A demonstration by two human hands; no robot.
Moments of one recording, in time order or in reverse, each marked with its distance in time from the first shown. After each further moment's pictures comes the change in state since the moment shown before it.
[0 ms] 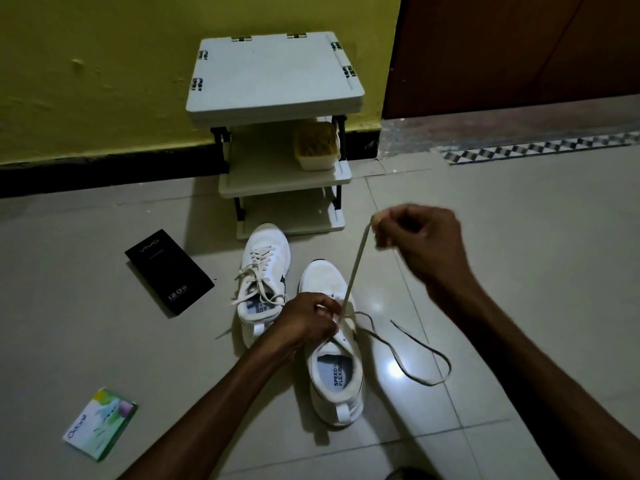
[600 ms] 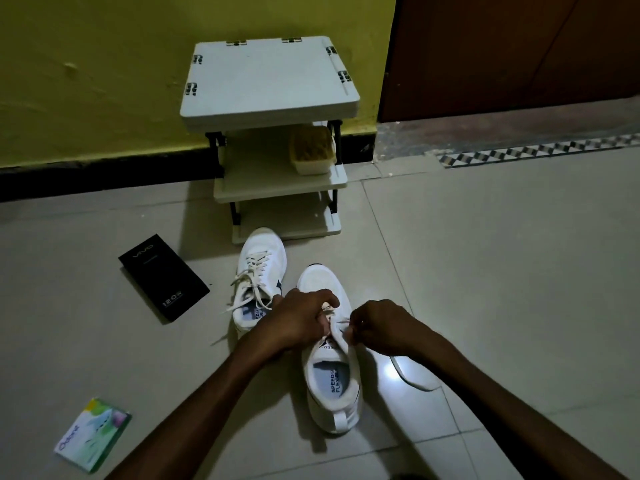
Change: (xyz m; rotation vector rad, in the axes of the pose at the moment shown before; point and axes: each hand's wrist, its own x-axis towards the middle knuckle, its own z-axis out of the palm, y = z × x) left_hand -0.003 0.015 -0.020 0.652 -0.059 0.319; right_hand -0.037 0.058 0.031 -0.812 -0.778 0.266
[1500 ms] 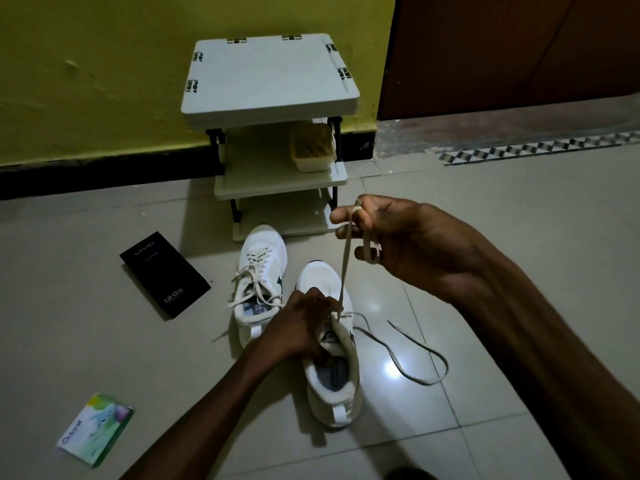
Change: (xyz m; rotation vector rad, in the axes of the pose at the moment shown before) left_hand 0.001 -0.024 0.029 0.091 0.046 0.187; right_hand -0.057 -0.049 -0.107 1.243 -0.035 -0.409
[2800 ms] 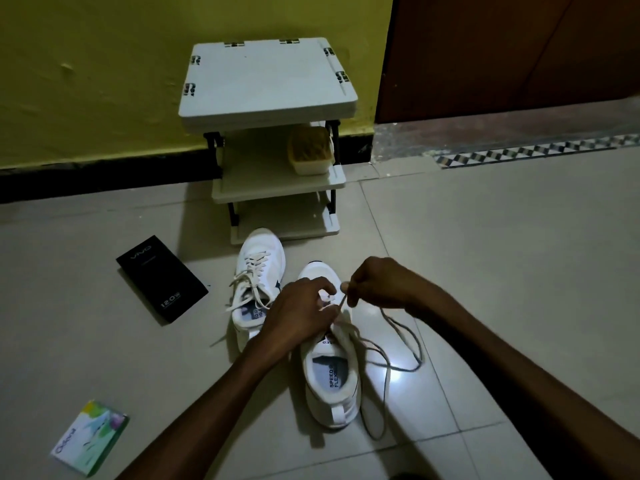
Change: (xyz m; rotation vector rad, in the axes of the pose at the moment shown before) left_hand 0.013 0.019 -0.017 -0.183 0.263 -0.201; right_hand 0.045 0.078 -0.028 -1.146 0.089 0.405
